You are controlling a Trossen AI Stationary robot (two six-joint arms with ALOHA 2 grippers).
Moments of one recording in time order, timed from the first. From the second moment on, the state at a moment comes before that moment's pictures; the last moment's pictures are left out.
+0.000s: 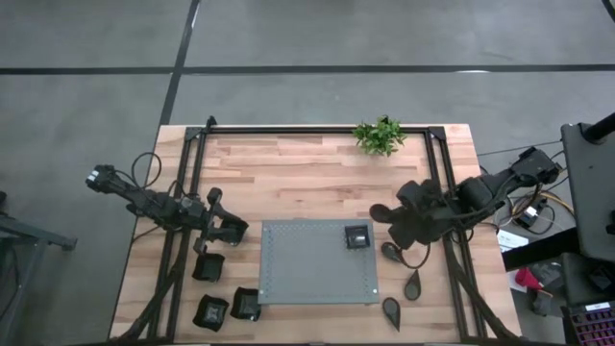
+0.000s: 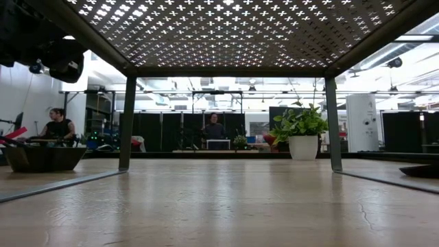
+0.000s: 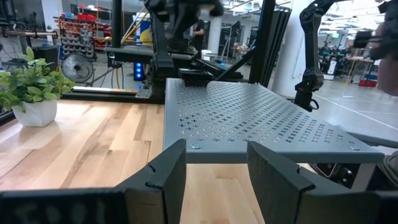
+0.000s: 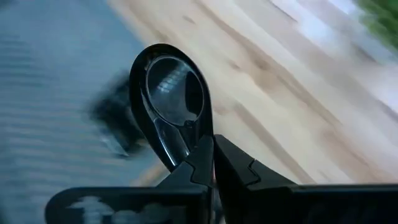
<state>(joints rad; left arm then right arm) -0.46 0.13 0.04 0.05 -0.31 -0.11 0.48 1.22 1.33 -1.29 0.47 1.13</state>
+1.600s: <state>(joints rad) -0.46 0.13 0.04 0.03 -0.31 -0.11 0.47 1.57 1.42 -0.86 -0.01 0.85</state>
